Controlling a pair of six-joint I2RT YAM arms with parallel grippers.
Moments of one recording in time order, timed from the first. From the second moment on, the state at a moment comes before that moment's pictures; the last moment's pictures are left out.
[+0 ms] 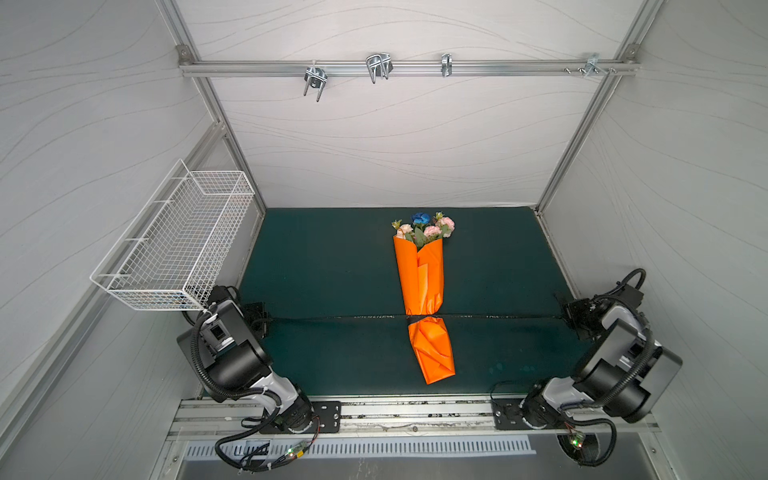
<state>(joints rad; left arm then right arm) 0.77 1.59 0.78 -0.51 0.38 -0.97 -0.73 1.40 0.74 -0.51 -0.40 0.56</state>
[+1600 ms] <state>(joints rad) -0.27 1.42 0.56 -0.12 0.50 -1.18 0.28 1.50 0.84 -0.61 0.08 0.59</state>
